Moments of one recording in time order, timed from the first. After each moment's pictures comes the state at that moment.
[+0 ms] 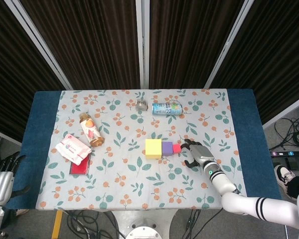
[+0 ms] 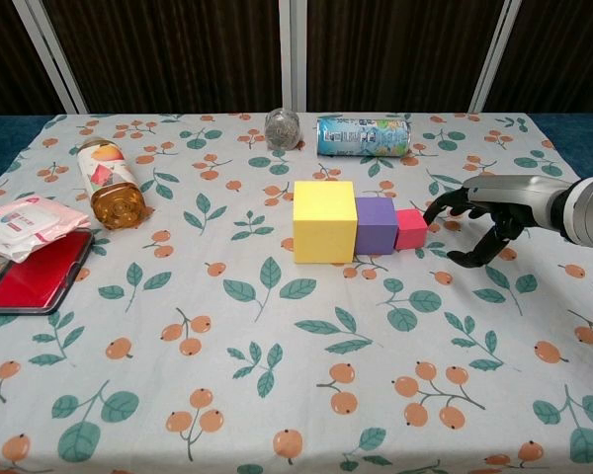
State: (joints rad) left arm -0.02 -1.24 -0.01 -1.44 1.48 1.48 -0.01; right arm 0.81 -1.45 0.10 -1.58 -0.59 0.74 -0.29
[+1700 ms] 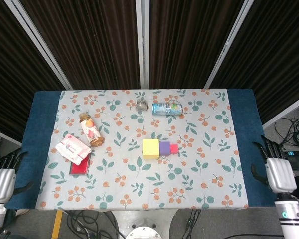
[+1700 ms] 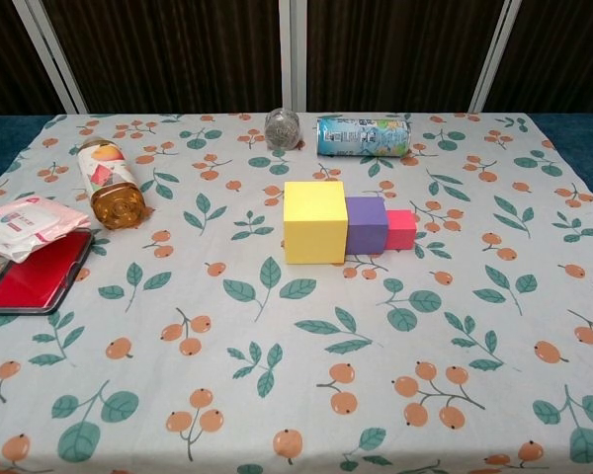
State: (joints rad) left arm -0.03 -1.23 -0.02 -1.51 1.49 1.50 0.03; right arm 0.24 -1.11 -0.10 -1.72 -1.35 1.56 0.03
